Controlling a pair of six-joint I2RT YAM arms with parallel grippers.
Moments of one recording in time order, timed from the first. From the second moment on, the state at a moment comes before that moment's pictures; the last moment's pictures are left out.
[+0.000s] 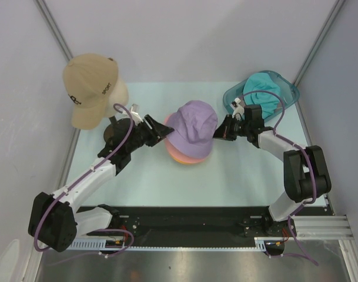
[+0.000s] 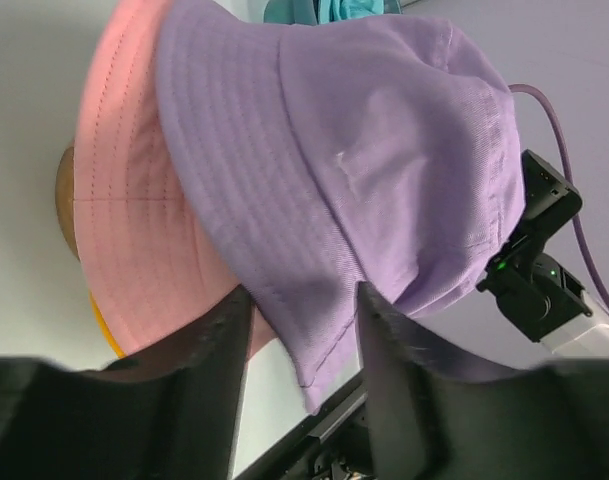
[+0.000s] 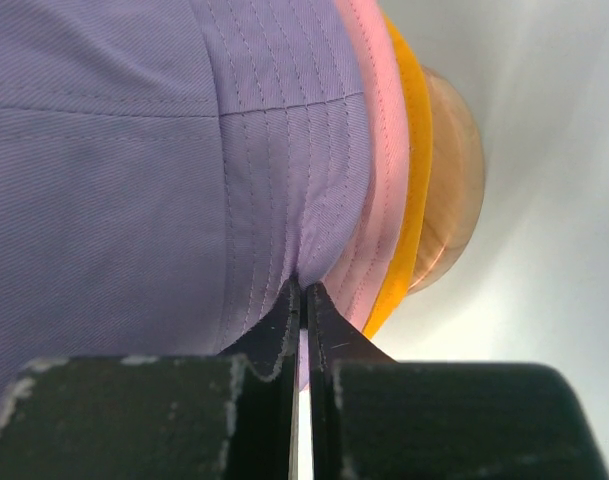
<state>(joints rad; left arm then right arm) -0.43 1.15 0.74 0.10 0.25 -1.01 0.22 1.62 0.95 0.03 -0.71 0.55</state>
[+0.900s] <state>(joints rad) -0.43 1.35 0.62 0.25 0.18 -1.04 0.23 1.55 0.95 -0.07 -0.59 0.52</state>
